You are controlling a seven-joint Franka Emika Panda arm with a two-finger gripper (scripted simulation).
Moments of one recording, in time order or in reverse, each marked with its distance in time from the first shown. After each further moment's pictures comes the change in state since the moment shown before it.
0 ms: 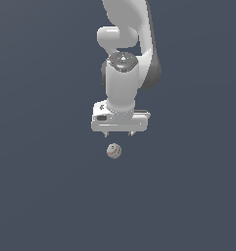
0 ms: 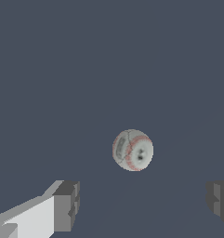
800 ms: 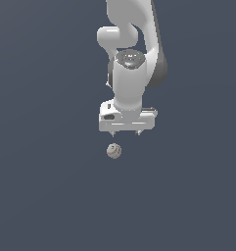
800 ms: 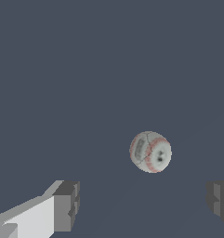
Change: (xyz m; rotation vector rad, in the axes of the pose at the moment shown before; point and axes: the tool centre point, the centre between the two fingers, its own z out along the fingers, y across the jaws) arm 0.001 -0.027 -0.005 0.035 0.014 -0.015
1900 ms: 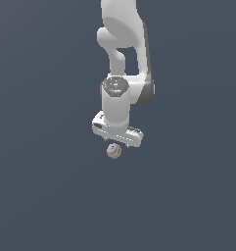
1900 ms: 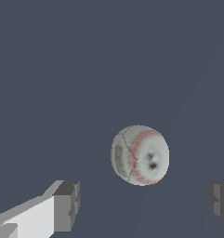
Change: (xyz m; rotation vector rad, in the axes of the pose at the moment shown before) arm -0.006 0.036 0.066 -0.009 -0.038 0.417
